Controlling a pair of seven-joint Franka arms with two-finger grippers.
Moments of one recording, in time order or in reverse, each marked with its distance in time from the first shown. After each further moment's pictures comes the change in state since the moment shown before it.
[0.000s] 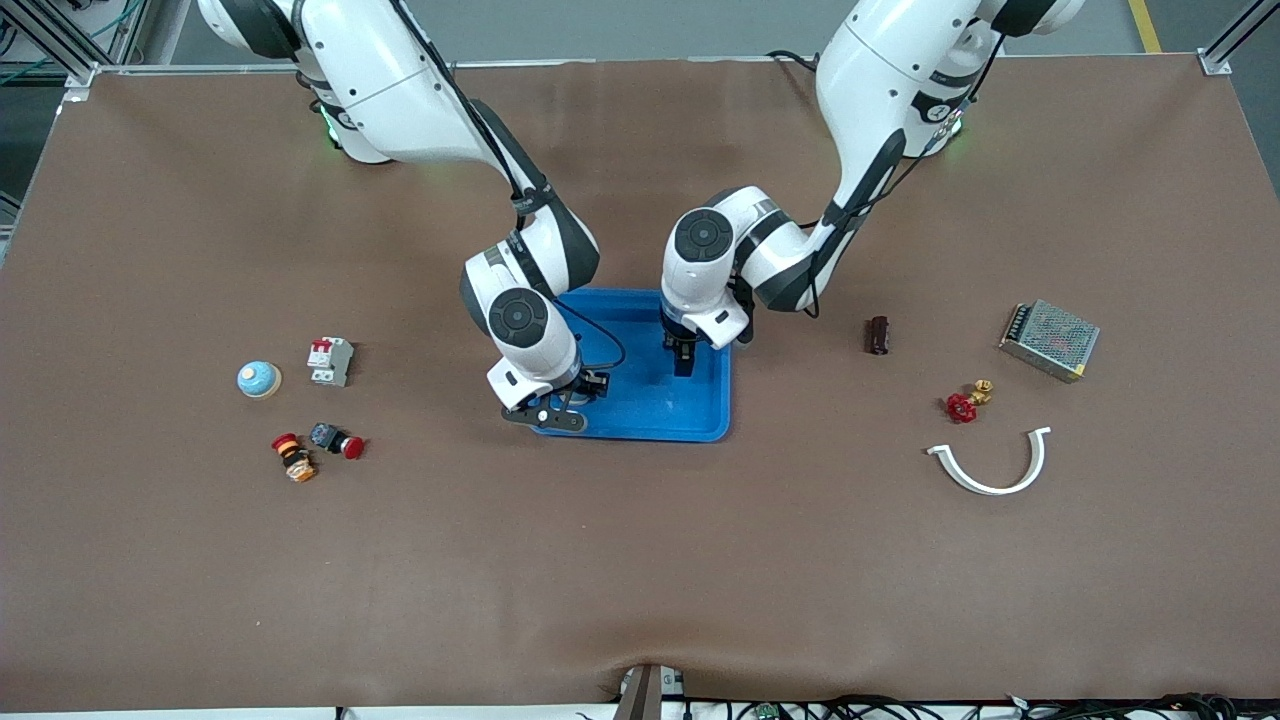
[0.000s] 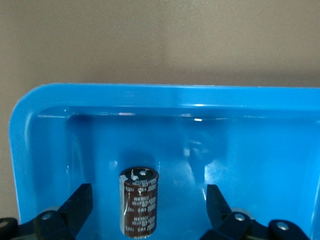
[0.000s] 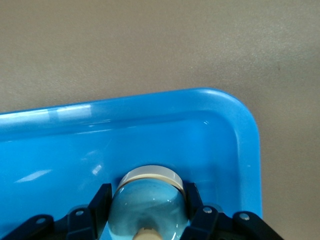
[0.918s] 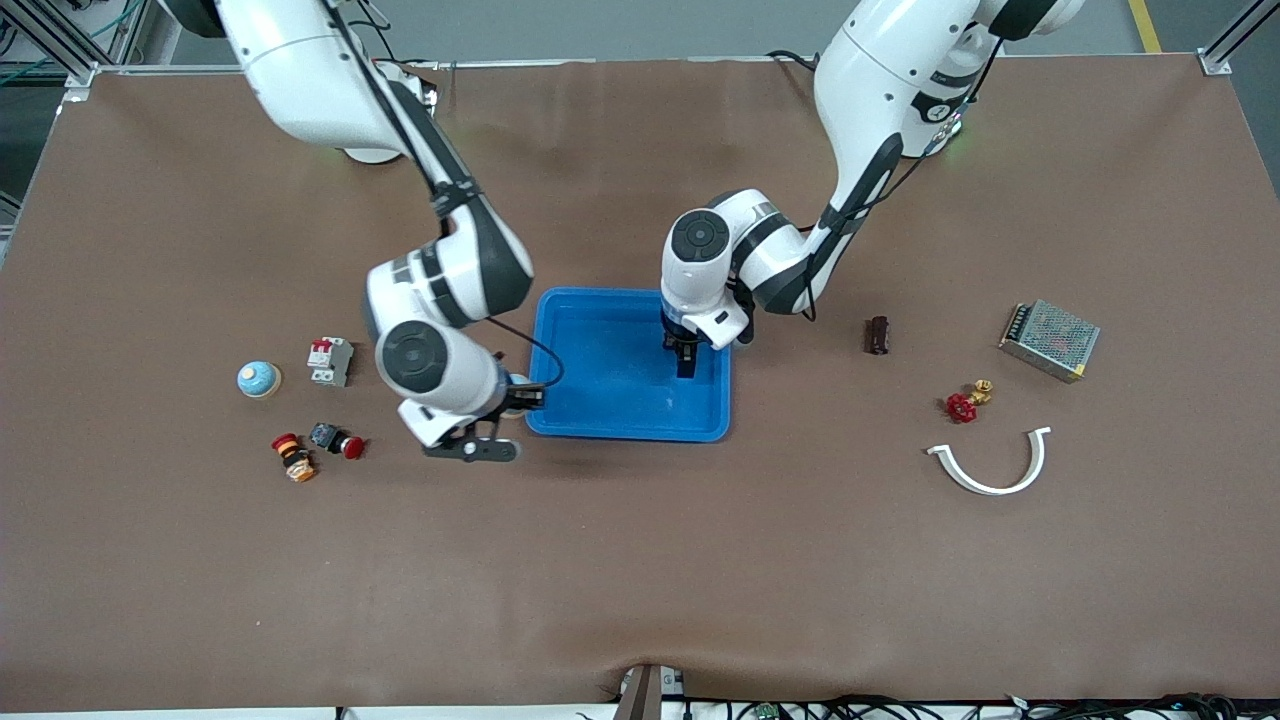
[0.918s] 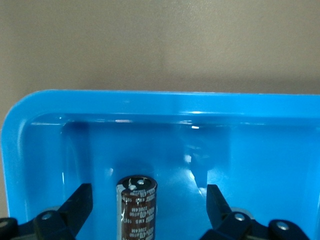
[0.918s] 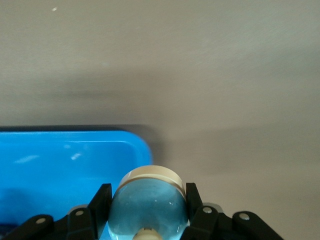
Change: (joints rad) left arm -0.003 0.007 0.001 0.001 0.044 0.000 -0.039; right arm -0.179 -0.113 -0.026 0.143 0.000 -0.388 -0.294
